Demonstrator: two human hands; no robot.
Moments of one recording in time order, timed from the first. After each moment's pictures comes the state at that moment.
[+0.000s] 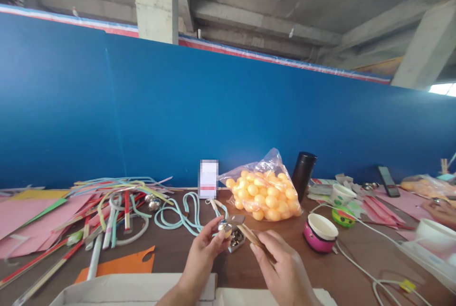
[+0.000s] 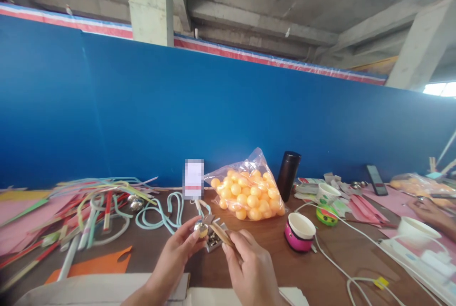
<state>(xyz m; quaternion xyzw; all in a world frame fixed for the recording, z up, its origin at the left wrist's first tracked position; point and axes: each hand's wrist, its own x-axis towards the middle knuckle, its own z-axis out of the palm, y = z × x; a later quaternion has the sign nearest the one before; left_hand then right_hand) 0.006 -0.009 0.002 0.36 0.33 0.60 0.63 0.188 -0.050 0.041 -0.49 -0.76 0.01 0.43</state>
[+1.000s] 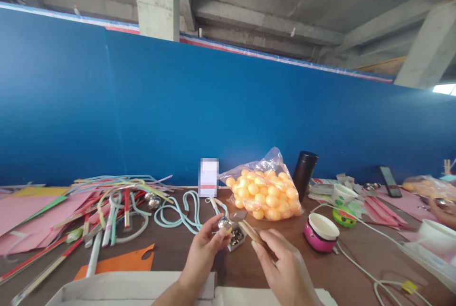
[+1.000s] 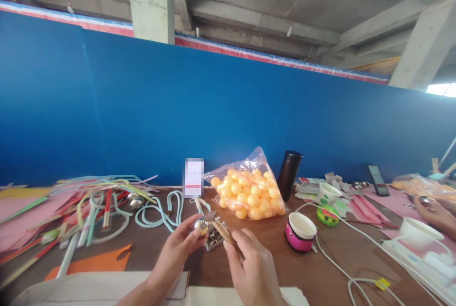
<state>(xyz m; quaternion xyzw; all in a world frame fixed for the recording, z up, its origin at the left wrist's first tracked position) 0.006 -0.004 0.001 0.36 0.33 0.60 0.63 0.194 -0.046 0.035 -0.51 -0.75 0.02 0.41</state>
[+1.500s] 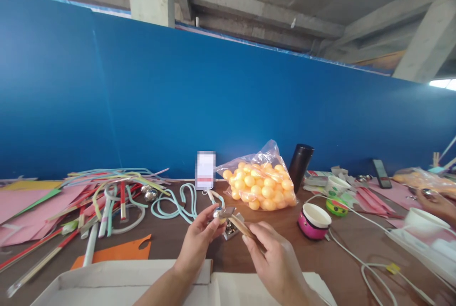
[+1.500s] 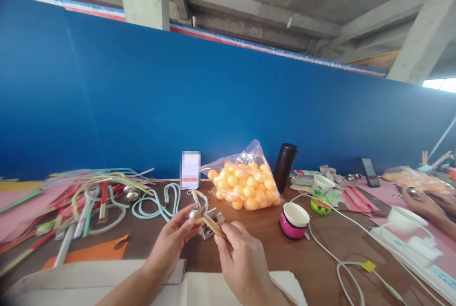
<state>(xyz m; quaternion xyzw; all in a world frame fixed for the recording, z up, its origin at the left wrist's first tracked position) 0.002 -0.008 0.007 0.37 0.32 0.60 0.63 0.183 -0.056 0.042 -0.51 -0.77 0.05 0.39</state>
